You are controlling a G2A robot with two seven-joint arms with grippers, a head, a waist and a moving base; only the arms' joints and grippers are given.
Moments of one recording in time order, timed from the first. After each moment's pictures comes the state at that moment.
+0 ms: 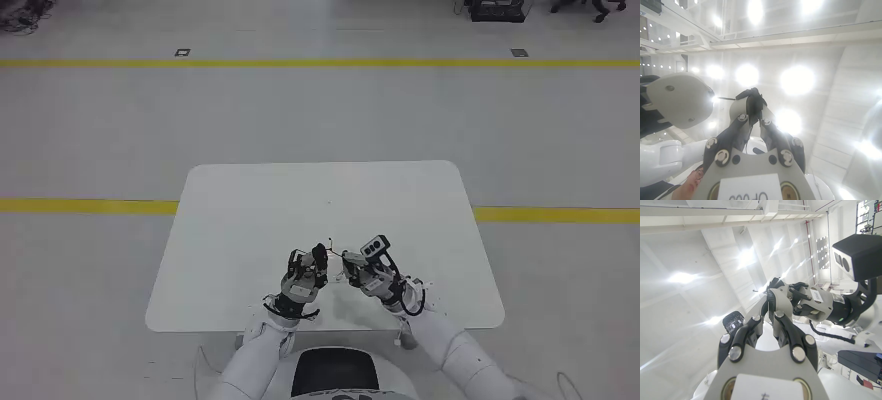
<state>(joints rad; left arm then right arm) 1.59 -1.54 -1.18 -1.18 -1.23 -0.34 -1.28 -1.35 -1.35 0.95 -0.93 1.27 -0.34 1.39</state>
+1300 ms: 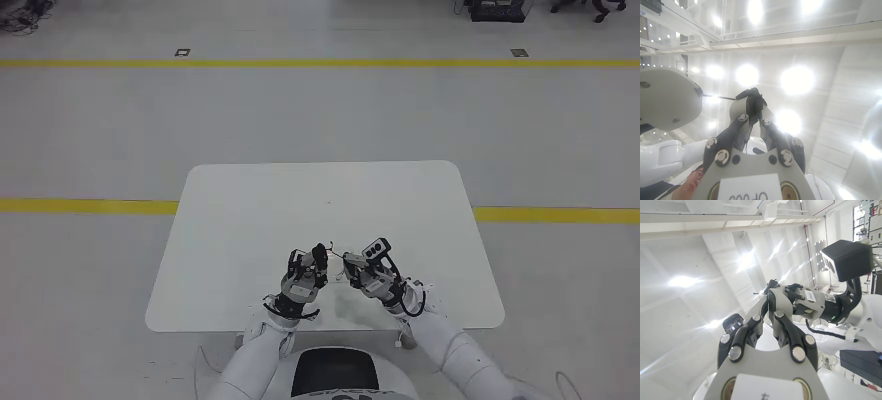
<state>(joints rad) 1.59 -1.54 -1.18 -1.18 -1.23 -0.34 -1.28 -1.35 -1.36 0.94 -0.89 1.27 -0.34 1.39</state>
